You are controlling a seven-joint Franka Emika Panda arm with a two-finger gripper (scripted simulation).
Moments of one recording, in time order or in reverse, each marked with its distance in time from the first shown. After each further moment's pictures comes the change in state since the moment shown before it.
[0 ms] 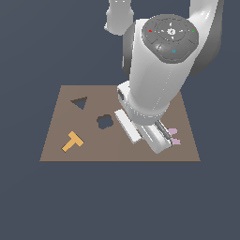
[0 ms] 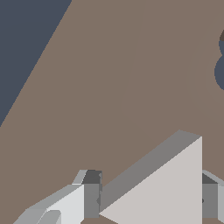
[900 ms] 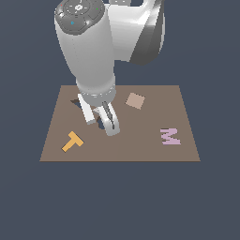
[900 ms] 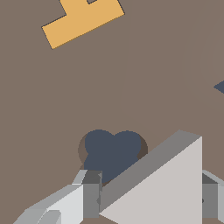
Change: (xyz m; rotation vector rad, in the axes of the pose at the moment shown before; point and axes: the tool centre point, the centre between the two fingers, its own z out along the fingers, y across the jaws) arm 0.075 0.100 -0.004 -0.001 -0.001 0.118
